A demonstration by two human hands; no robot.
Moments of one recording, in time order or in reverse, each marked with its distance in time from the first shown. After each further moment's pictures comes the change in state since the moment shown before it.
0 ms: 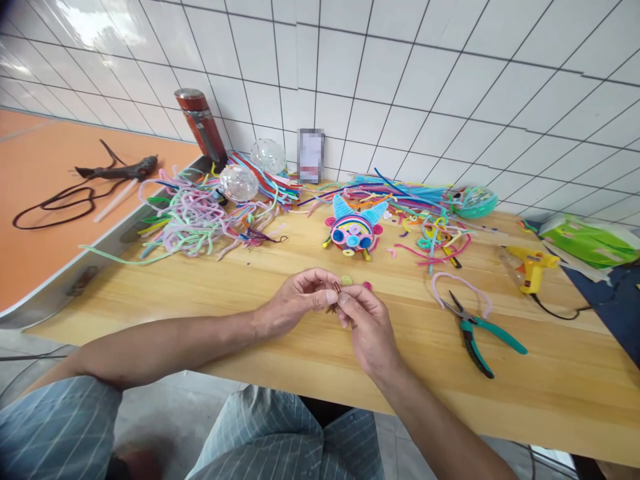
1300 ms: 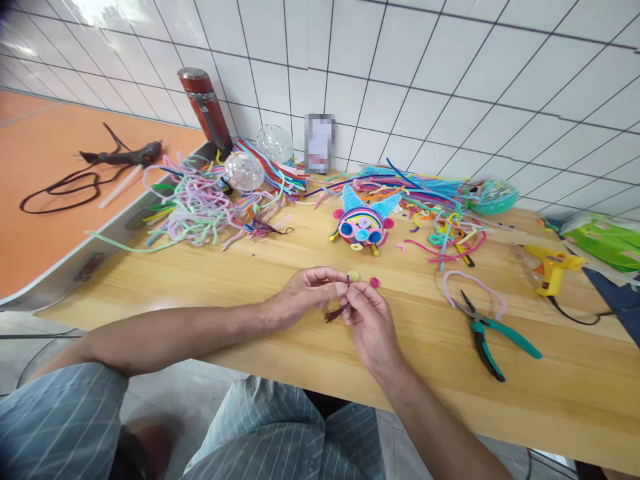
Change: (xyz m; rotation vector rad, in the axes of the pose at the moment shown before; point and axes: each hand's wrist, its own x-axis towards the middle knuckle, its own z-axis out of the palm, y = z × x) left_hand 0.000 -0.005 -0.006 0.076 0.067 -0.105; right_hand 0.004 0.017 0.000 0.149 0.051 0.078
